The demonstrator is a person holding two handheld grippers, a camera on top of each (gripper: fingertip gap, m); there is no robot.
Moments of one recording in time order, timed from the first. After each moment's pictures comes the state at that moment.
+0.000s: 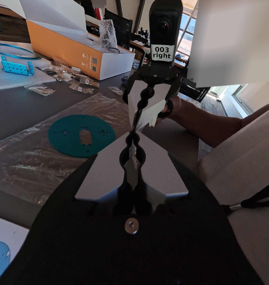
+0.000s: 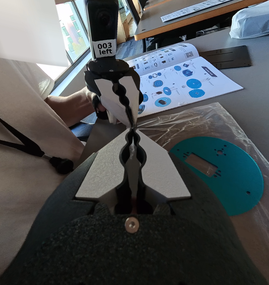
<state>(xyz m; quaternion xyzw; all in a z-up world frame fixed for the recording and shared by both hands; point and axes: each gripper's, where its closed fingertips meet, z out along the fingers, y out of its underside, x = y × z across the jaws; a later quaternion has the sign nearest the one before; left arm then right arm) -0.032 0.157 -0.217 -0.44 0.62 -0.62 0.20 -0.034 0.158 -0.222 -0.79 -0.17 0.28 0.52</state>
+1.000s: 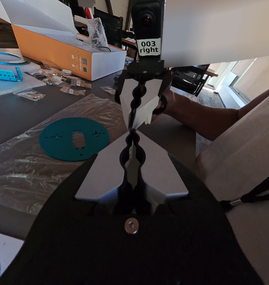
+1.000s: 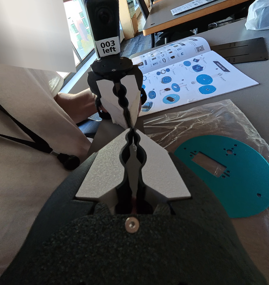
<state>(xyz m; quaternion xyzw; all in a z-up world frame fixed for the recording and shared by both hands) -0.036 0.145 -0.217 -0.41 0.64 -0.61 0.20 -0.039 0.152 -0.222 -0.79 -0.19 0.30 0.50</state>
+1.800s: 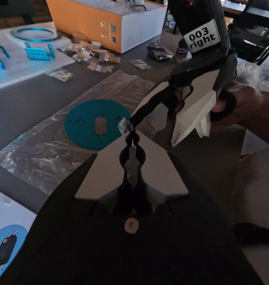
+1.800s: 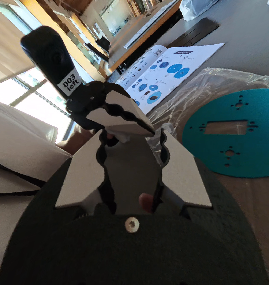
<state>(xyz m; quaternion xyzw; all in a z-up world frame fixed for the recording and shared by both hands) -0.013 0.155 -0.250 -0.48 0.68 -0.49 0.26 -0.041 0.162 -0.237 -0.78 0.06 0.34 0.53</state>
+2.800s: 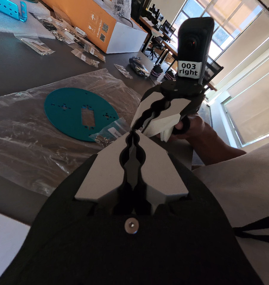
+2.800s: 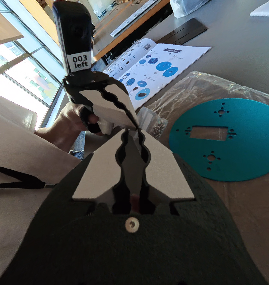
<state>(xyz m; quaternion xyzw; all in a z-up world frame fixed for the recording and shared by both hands) -0.020 0.164 -0.241 -0.52 0.59 -0.60 0.09 -0.032 0.170 -0.247 -0.81 0.04 0.28 0.52</state>
